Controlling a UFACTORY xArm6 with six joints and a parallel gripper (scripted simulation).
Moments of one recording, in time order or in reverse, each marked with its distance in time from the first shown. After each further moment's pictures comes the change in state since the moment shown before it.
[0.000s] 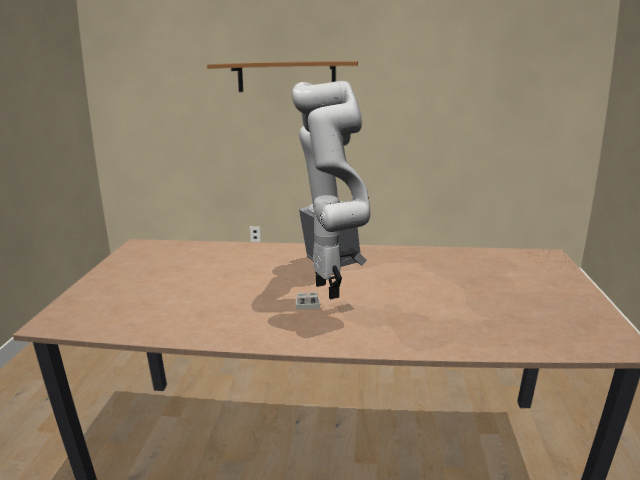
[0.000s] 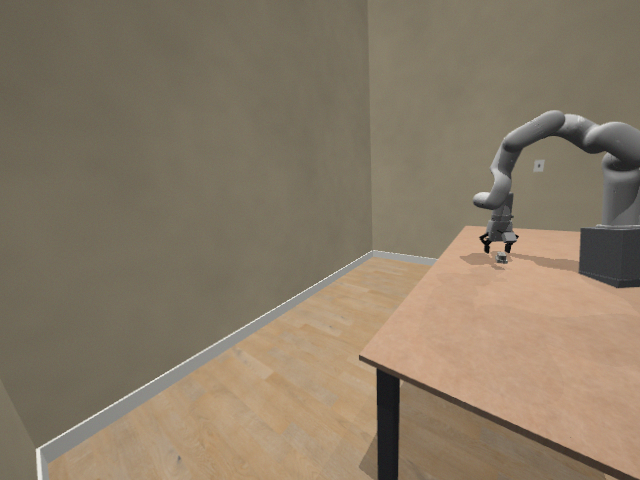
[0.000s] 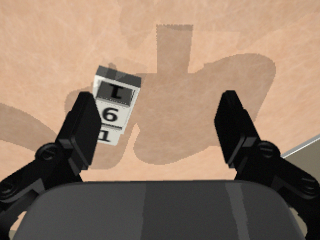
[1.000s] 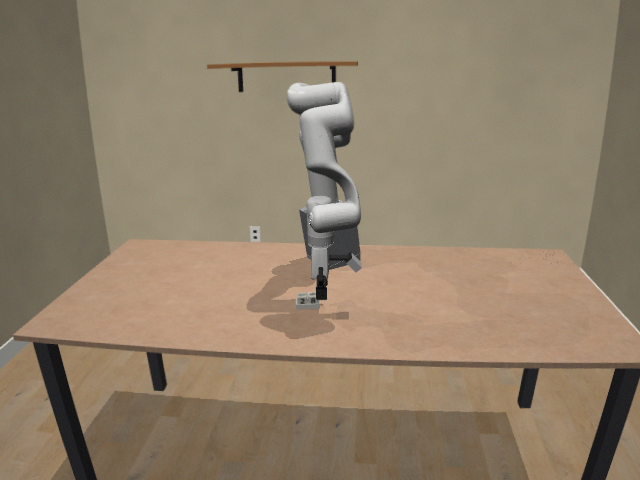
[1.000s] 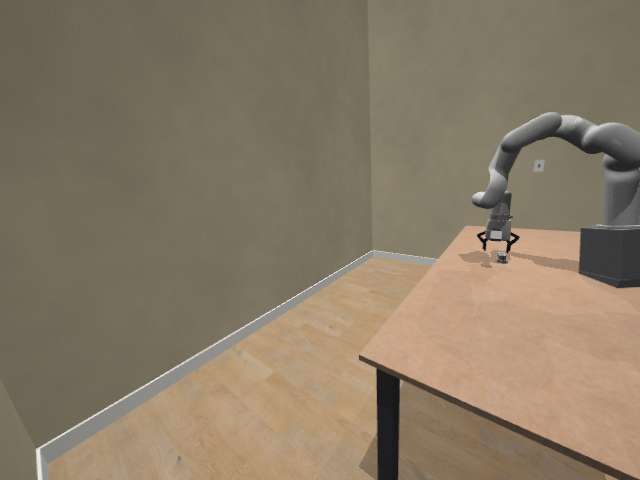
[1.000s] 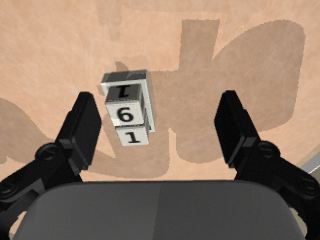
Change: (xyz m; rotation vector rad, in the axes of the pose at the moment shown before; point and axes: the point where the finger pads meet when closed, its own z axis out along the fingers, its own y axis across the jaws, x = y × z) arm -0.016 -0.003 0.000 0.002 0.014 0.461
